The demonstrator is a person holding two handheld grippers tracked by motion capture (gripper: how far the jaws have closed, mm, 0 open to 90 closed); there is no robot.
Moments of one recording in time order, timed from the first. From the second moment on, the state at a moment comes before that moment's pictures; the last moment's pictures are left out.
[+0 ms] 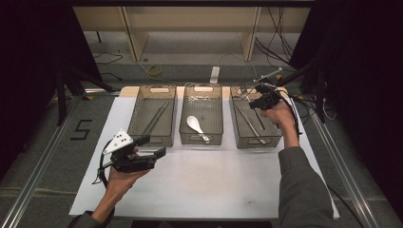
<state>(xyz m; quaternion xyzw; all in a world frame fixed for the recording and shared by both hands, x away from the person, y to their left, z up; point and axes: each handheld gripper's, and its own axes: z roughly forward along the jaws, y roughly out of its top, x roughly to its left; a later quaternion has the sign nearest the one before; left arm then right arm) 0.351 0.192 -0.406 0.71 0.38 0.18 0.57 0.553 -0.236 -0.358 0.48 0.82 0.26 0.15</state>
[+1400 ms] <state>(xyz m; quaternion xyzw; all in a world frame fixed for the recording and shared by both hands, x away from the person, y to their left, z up) 0.351 0.193 -0.406 0.70 0.39 0.18 0.57 0.556 -0.233 -0.395 0.53 0.80 0.26 0.10</state>
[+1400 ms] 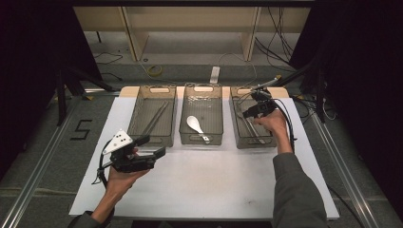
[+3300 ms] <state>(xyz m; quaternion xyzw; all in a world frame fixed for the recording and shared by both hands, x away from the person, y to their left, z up) 0.352 0.189 -0.409 0.72 0.38 0.16 0.56 0.384 -0.220 -0.396 0.39 0.77 0.49 0.13</state>
